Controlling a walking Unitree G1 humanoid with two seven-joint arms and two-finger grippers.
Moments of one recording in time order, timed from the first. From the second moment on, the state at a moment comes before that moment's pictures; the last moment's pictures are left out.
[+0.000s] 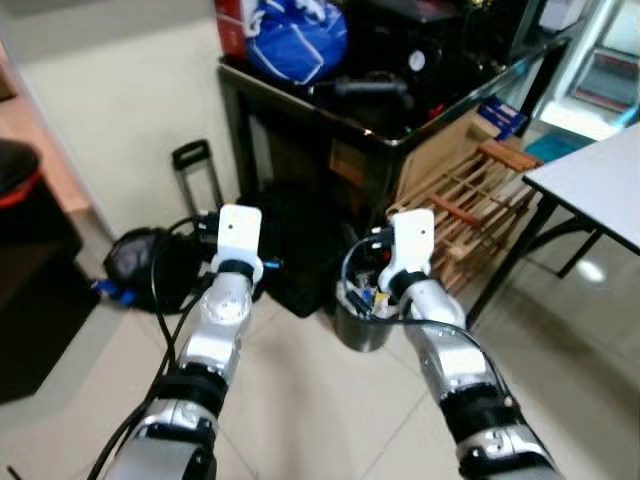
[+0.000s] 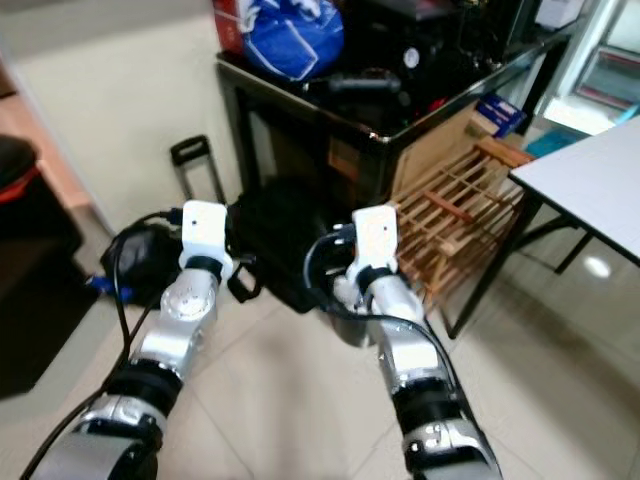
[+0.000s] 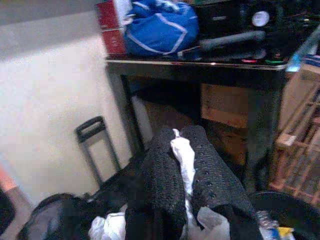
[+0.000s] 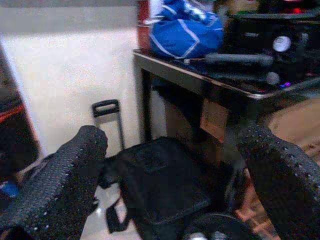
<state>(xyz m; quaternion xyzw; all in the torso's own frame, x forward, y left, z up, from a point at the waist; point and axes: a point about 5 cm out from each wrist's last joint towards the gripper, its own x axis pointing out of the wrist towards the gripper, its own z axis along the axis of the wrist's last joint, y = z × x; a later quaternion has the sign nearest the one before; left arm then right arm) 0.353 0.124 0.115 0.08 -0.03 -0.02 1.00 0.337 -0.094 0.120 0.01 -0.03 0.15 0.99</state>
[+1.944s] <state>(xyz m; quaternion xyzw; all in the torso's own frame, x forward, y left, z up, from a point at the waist) 0.351 0.108 0.112 0.09 -0.03 -0.05 0.99 0.337 -0.097 0.118 0.00 -0.03 0.17 0.99</state>
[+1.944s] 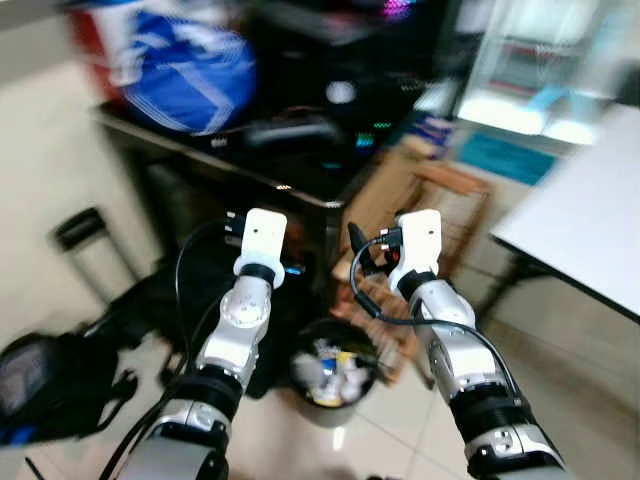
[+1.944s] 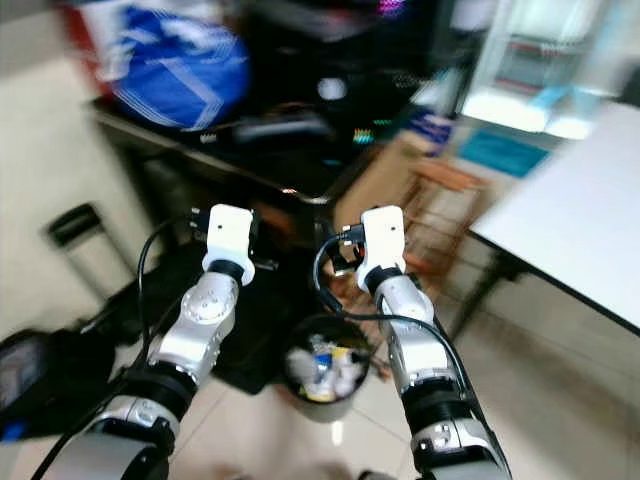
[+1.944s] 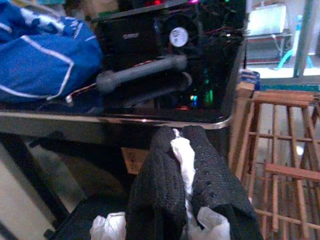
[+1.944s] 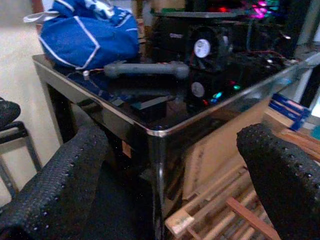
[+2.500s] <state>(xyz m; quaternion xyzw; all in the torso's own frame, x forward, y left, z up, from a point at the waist) 0.351 0.114 0.108 0.09 -0.01 -0.05 0.99 0.336 -0.091 0.117 0.01 -0.02 0.18 0.98</state>
